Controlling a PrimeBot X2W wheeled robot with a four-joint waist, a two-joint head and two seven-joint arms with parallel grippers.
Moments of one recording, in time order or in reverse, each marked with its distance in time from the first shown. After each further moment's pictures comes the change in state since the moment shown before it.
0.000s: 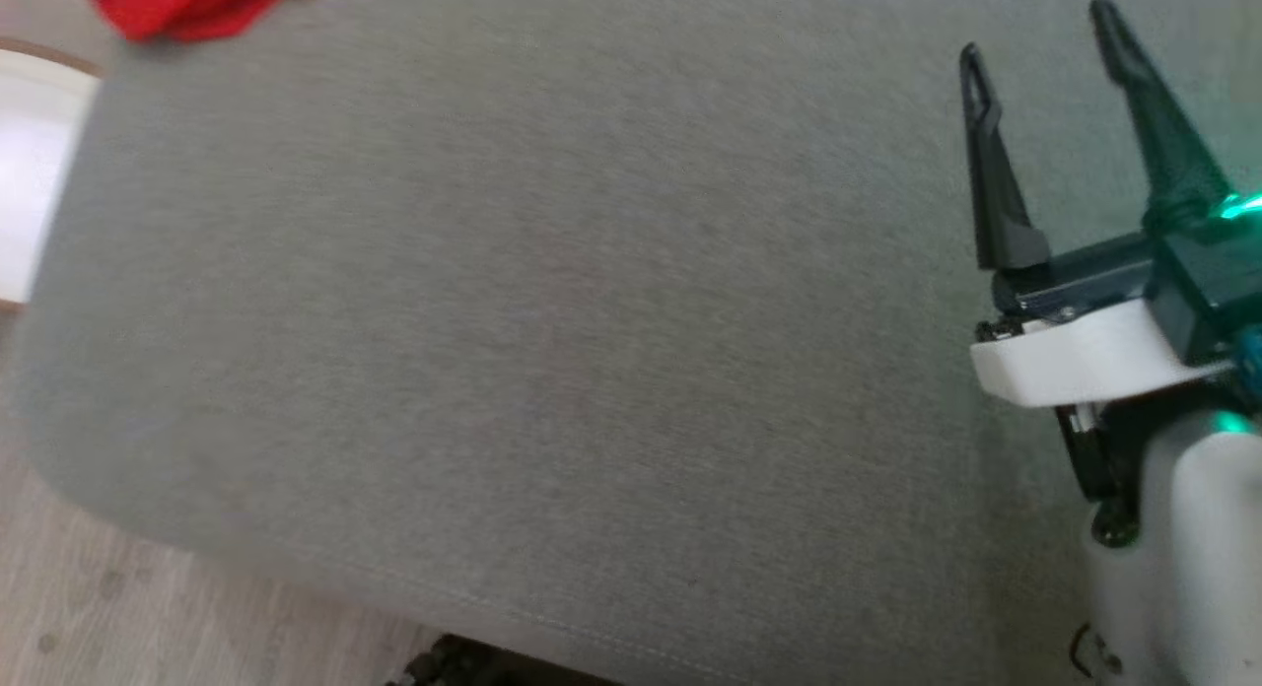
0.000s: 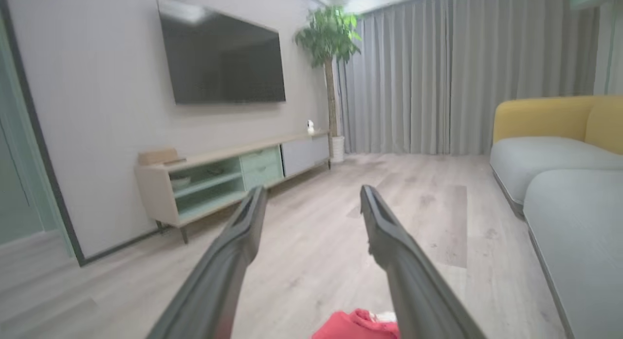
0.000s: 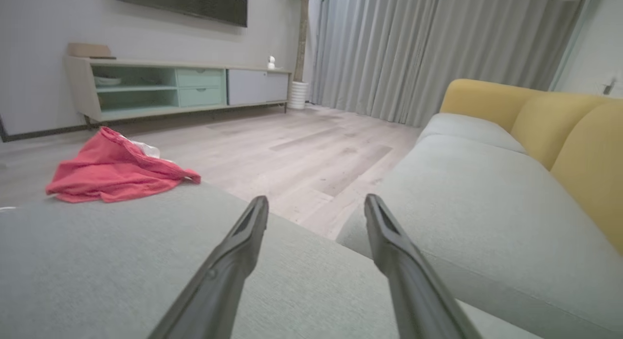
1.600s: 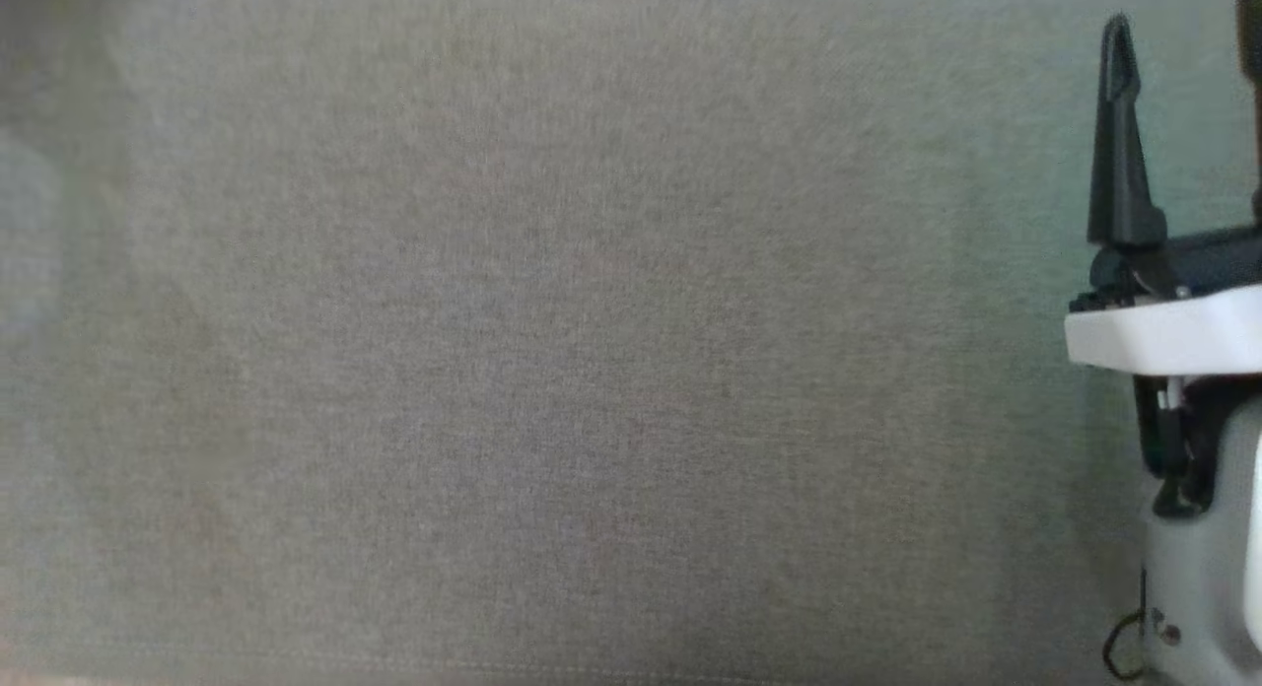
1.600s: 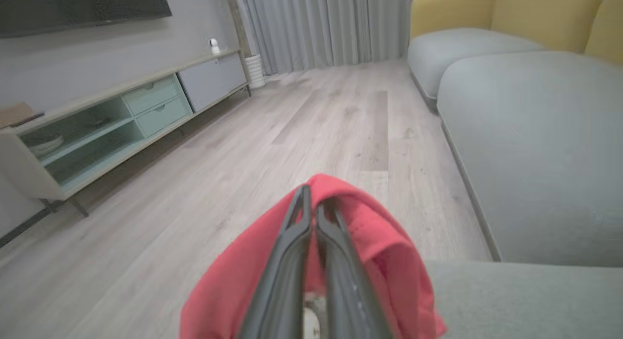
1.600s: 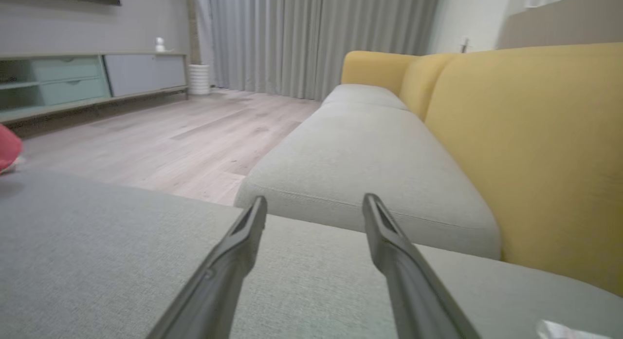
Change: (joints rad) left arm -0.409 -0.004 -0.260 0.661 0.064 -0.232 -0.007; right arm -0.006 -0.012 -0.164 0.090 0.117 0.000 -0.129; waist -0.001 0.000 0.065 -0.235
